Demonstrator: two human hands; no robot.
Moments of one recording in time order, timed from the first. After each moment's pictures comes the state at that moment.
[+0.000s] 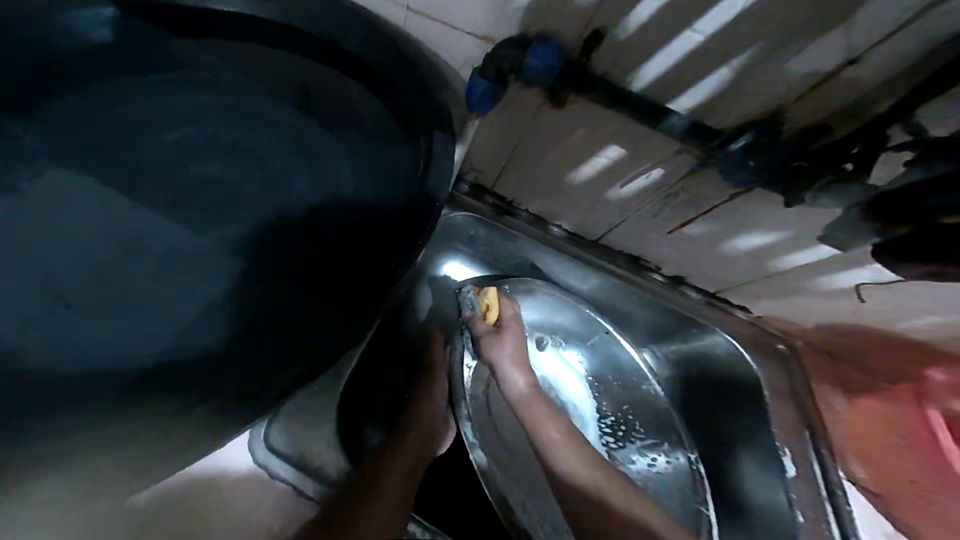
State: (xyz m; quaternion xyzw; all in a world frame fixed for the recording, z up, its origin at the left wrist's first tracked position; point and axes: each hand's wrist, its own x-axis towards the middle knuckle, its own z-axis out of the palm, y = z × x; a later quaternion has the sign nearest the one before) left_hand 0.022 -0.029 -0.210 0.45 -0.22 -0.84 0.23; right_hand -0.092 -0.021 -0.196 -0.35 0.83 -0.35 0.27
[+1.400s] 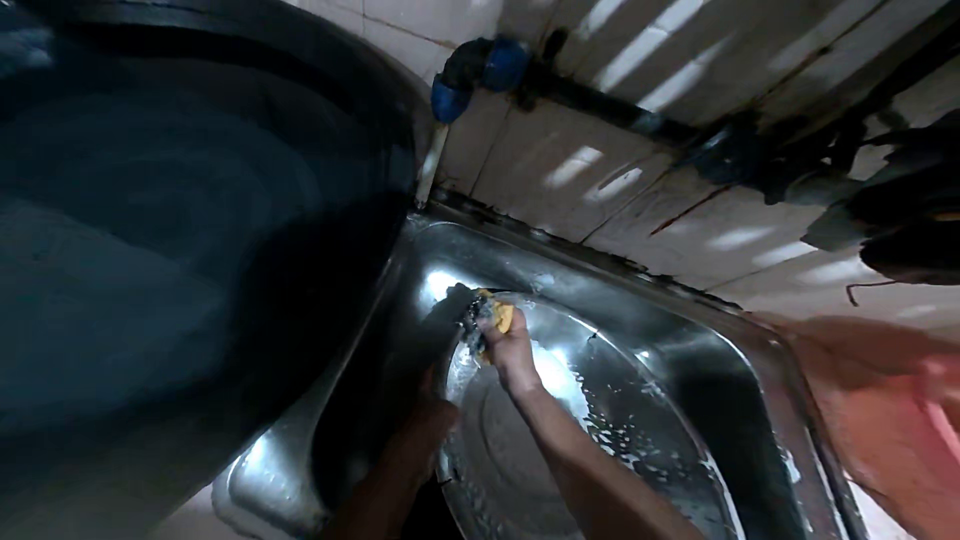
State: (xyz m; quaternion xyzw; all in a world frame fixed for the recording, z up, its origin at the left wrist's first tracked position) left_hand 0.023 -0.037 -0.181 0.53 -0.47 -0.70 -0.02; right_hand -0.154 -0.018 -0.257 -0.21 0.79 -0.50 0.30
